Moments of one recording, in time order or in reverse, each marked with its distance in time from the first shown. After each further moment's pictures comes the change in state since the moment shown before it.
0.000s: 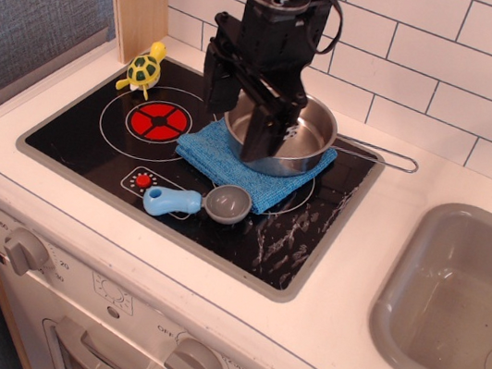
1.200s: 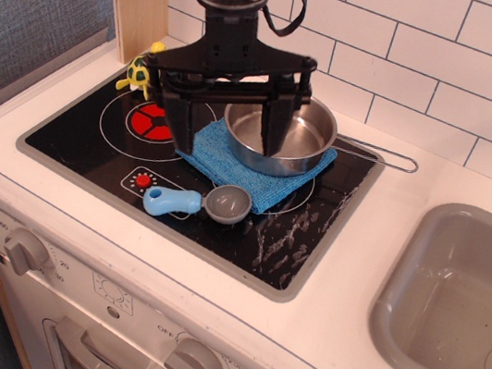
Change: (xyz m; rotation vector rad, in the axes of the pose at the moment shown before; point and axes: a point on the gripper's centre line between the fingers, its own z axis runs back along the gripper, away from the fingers) arm -0.024 -0.017 0.015 -0.147 -0.101 1.130
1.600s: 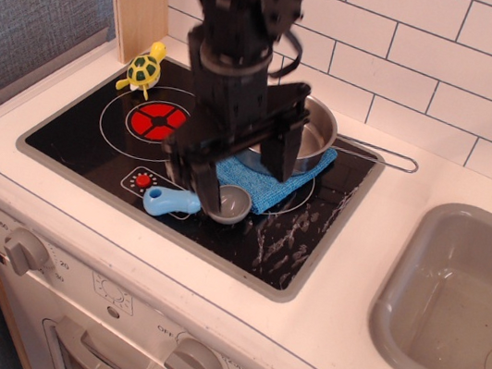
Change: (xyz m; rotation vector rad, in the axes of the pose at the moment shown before) arm -0.017 -0.006 -0.028 -0.073 -0.023 0.529
